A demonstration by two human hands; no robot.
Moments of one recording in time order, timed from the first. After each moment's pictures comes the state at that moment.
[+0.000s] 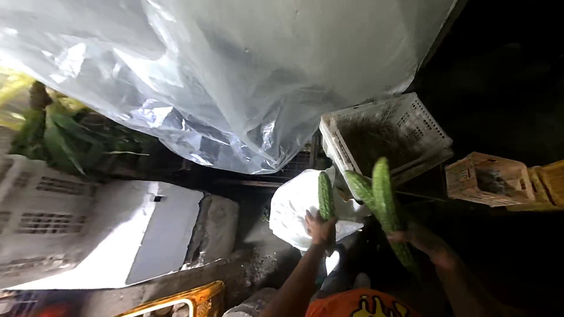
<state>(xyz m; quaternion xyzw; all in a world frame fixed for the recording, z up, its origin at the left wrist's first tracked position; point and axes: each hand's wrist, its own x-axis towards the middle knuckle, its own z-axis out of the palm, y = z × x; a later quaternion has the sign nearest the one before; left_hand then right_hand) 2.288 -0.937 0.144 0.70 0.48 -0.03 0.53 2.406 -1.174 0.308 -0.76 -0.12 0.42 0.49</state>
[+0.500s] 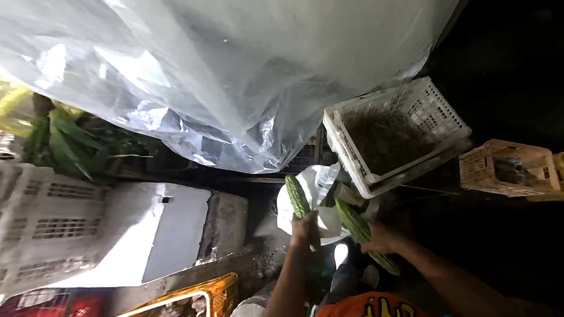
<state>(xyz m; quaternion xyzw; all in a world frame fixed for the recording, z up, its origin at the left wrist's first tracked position) 2.263 -0.880 0.145 0.48 0.52 0.11 0.70 2.393 -1.097 0.232 -0.80 -0.18 0.57 0.08</state>
